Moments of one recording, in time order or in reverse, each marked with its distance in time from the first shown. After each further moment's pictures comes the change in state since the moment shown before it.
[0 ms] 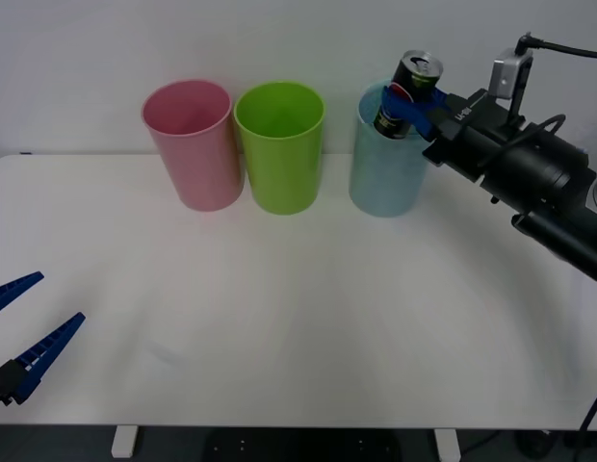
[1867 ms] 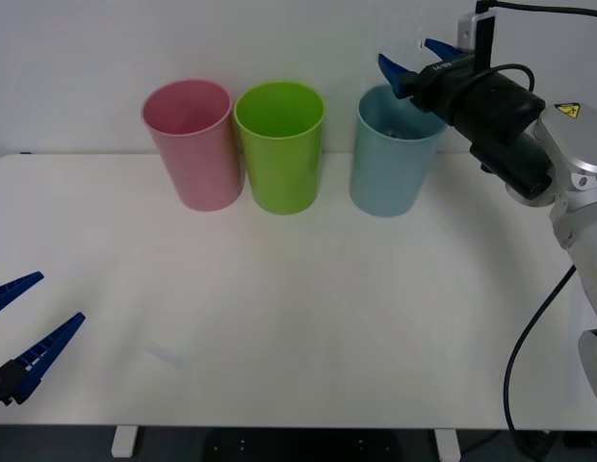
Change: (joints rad) right arm -0.384 0.083 0.009 0.570 0.119 0.217 0.164; left arm 0.000 0.000 0.000 0.000 0.000 0.000 0.000
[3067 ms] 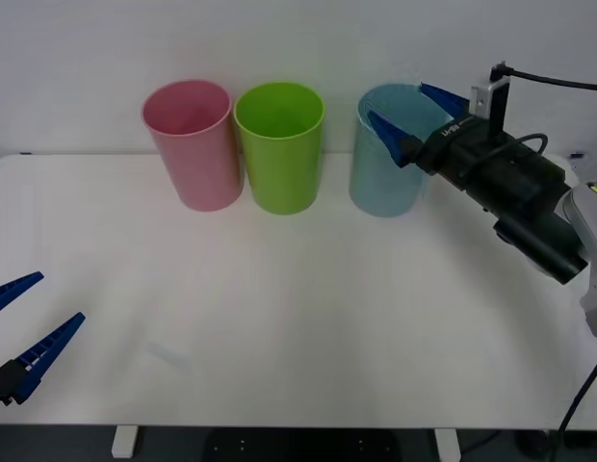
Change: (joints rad) right arm 0.413 -0.030 0.002 -0.488 -0.066 -0.109 -0.004; left arm 0.000 0.000 0.000 0.000 0.000 0.000 0.000
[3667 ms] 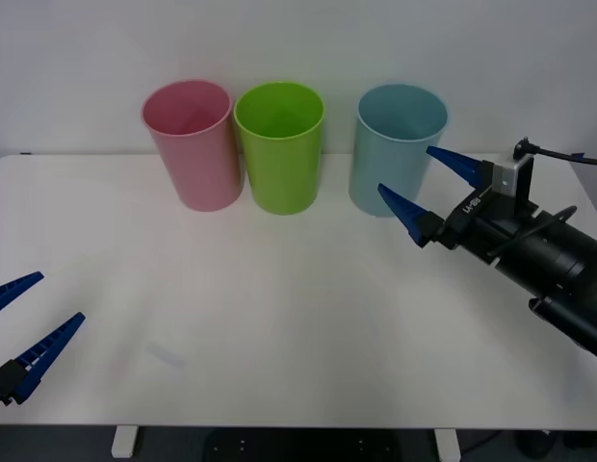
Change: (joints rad) right arm 0.314 -0.112 0.036 -0.273 -0.115 -0.039 0.066; left arm 0.000 0.000 0.000 0.000 0.000 0.000 0.000
